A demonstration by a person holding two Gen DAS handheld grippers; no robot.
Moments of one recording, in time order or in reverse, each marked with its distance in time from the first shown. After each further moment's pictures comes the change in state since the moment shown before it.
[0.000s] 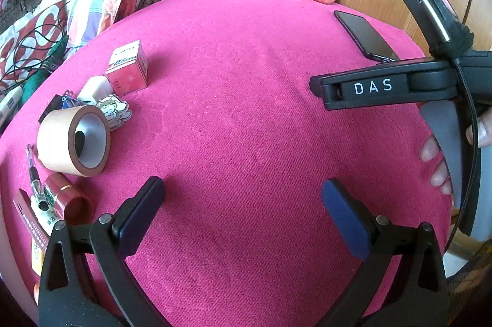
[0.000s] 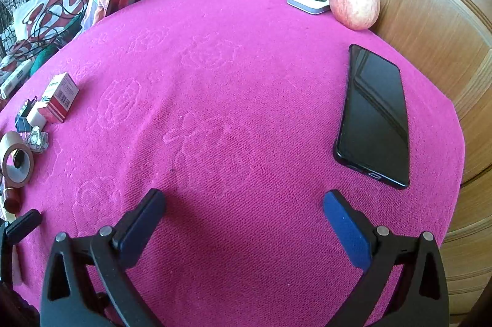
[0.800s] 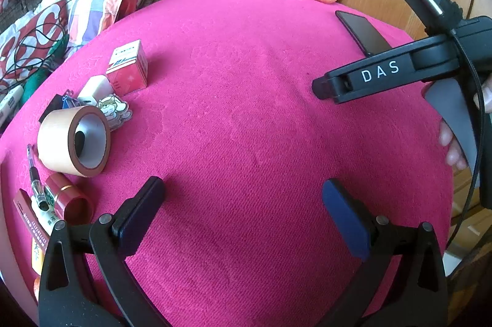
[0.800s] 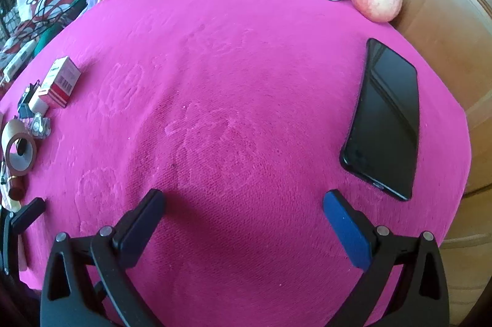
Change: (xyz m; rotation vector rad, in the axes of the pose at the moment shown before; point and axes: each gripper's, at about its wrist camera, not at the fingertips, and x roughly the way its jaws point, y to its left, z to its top) left arm -0.001 0.003 0.003 -0.004 0.025 0.003; right arm 0.009 0.001 0.021 -0.091 0.136 0.044
